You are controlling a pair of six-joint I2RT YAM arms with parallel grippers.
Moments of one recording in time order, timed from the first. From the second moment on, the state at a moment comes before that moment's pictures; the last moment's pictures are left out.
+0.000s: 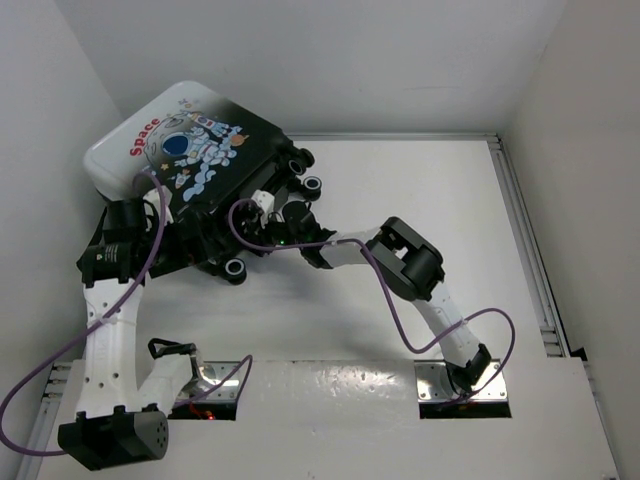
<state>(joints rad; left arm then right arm) 0.18 0.89 1.07 -1.05 0.30 -0.23 0.84 2.32 1.39 0.71 -0.40 0.07</state>
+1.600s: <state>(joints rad) 0.10 1.16 1.14 -0.95 0.00 -0.40 0.82 2.37 1.53 0.71 -0.44 0.16</state>
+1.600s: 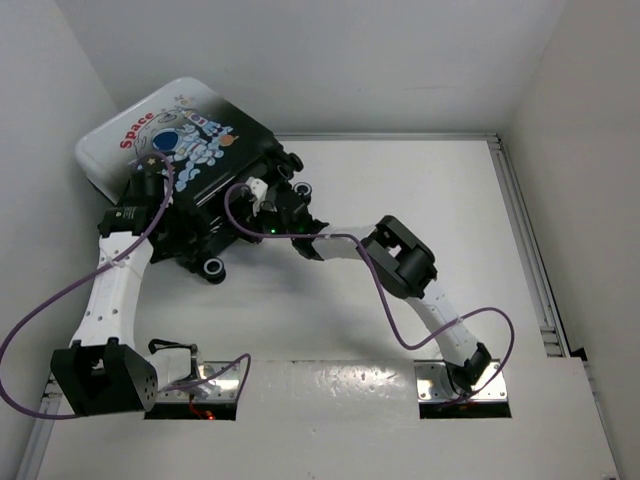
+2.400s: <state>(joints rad) 0.22 1.21 1.08 -0.93 -0.05 -0.42 0.81 2.26 1.31 0.86 -0.30 0.09</state>
